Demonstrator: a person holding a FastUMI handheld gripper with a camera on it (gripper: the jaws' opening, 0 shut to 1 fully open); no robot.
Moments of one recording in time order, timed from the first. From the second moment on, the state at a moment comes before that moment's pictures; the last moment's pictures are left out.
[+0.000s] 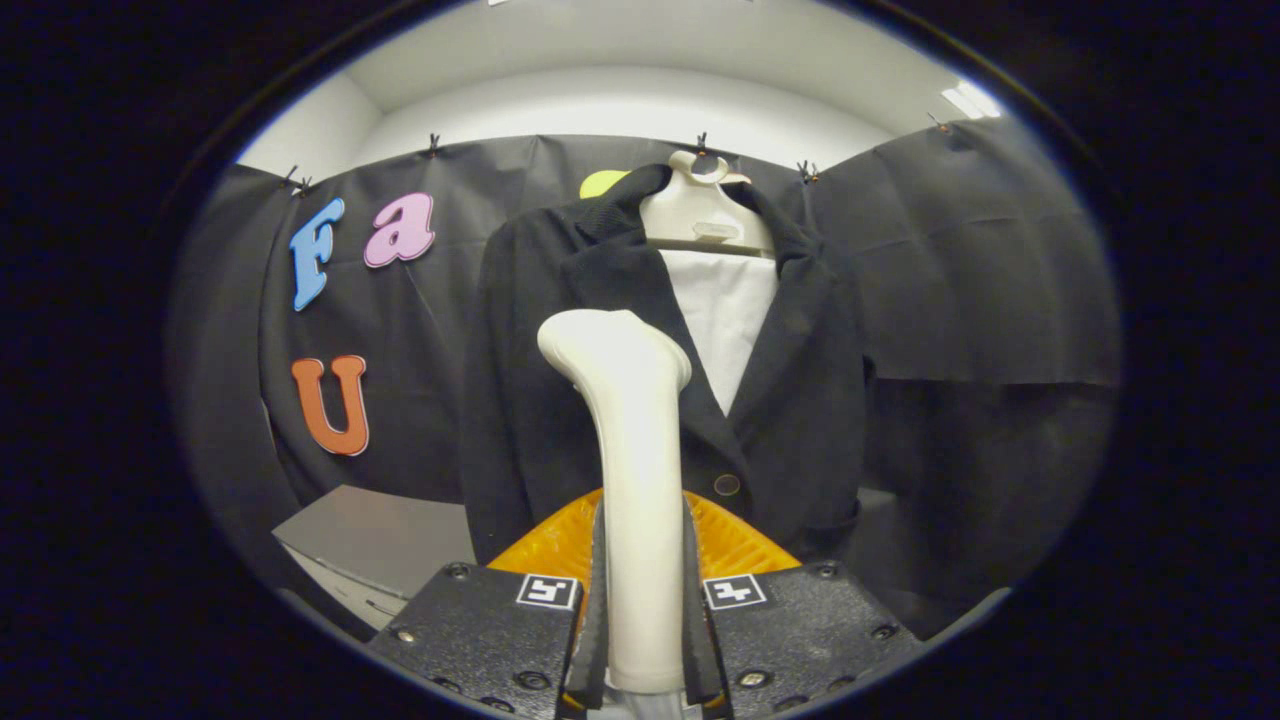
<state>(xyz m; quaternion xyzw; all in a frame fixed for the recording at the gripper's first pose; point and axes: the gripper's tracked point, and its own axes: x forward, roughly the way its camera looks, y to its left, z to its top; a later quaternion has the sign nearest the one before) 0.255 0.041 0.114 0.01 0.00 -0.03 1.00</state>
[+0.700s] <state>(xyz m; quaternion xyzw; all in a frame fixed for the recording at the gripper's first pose) 0.242 0.027 0.042 0.01 0.05 -0.05 1.00</state>
